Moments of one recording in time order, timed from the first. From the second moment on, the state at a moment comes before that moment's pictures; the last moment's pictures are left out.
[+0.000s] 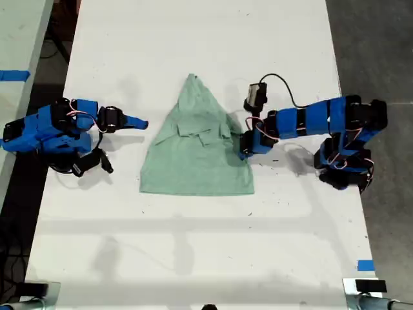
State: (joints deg) arm 0 -20.5 205.8 183.3 49.2 17.6; arm 1 10.5 100.5 110.8 59.0 -13.4
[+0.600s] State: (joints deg) arm 0 -20.5 205.8 183.3 49.2 17.6; arm 1 6.3 77.8 74.5 52.4 -27.8
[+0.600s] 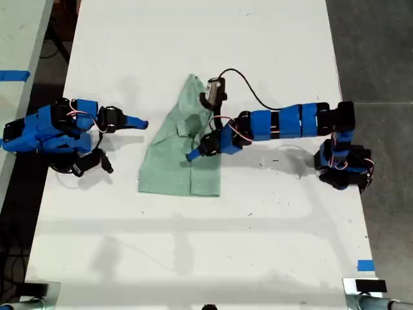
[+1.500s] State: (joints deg) arm 0 -20.5 205.8 183.3 49.2 17.6; arm 1 11.5 161.2 158.1 63.6 -15.5
